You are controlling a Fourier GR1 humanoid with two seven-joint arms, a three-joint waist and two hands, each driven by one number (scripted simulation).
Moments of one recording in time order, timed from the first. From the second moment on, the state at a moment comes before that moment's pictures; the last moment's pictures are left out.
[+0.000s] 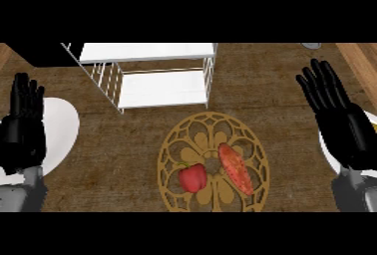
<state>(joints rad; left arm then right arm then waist) -0.13 0.36 0.00 -1.58 0.19 0.42 -0.09 -0.19 -0.27 0.01 -1.73 -0.30 0.10 -0.04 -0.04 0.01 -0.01</state>
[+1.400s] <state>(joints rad) -0.05 0.33 -0.11 -1.37 0.30 0.16 0.24 0.19 -0.46 0.35 -2.36 0.38 0.07 0.48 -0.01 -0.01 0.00</state>
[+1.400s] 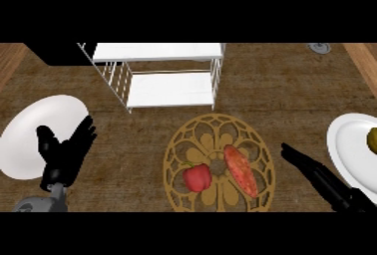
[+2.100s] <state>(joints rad) -0.06 0.33 -0.10 -1.37 0.30 0.13 0.25 -0.23 -0.23 0.69 -2.21 0.77 0.13 1.08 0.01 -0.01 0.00</state>
